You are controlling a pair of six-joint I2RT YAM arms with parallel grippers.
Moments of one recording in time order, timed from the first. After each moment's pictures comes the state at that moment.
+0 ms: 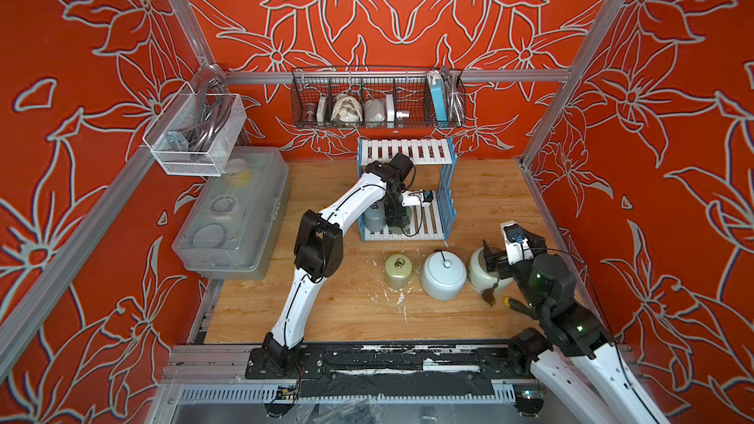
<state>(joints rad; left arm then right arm) -0.54 2.29 2.20 -1.13 0.17 0.90 0.45 0.41 0.54 -0.41 0.36 -0.25</state>
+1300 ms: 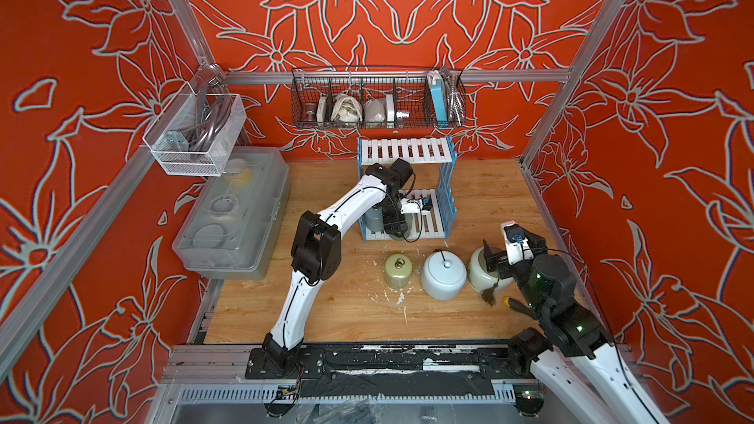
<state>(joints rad) -0.57 2.21 2.13 -1.22 0.21 0.87 0.45 0.41 0.54 -0.41 0.36 -0.25</state>
